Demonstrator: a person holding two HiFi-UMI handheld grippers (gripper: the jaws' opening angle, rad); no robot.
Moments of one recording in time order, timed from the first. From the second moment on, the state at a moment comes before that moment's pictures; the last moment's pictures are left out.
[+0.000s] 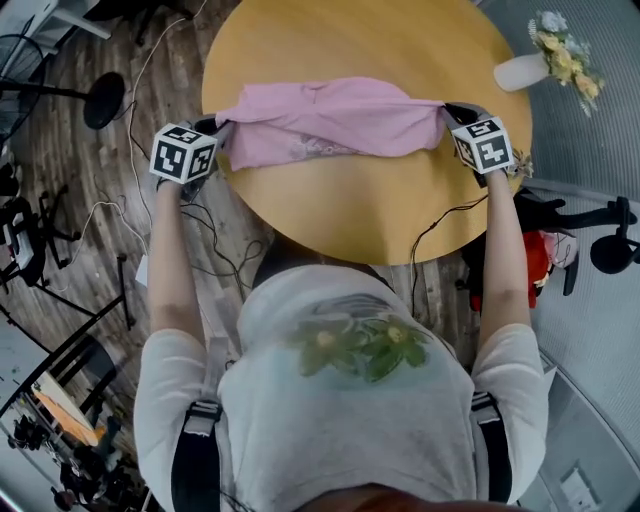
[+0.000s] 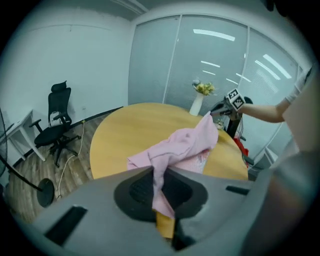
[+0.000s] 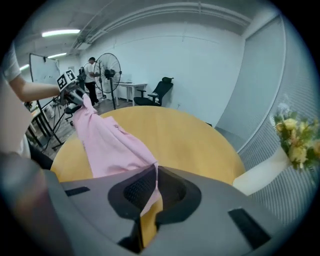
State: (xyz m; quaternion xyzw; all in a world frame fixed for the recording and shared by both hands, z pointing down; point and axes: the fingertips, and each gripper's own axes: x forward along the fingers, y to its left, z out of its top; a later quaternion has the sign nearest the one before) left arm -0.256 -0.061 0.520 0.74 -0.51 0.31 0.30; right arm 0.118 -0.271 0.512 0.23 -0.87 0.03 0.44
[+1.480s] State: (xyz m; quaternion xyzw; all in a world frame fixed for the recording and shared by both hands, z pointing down) left arm -0.296 -0.070 0.587 0.63 -0.61 0.22 0.42; right arm 0.150 -0.272 0.579 0.34 -0.82 0.24 0.39
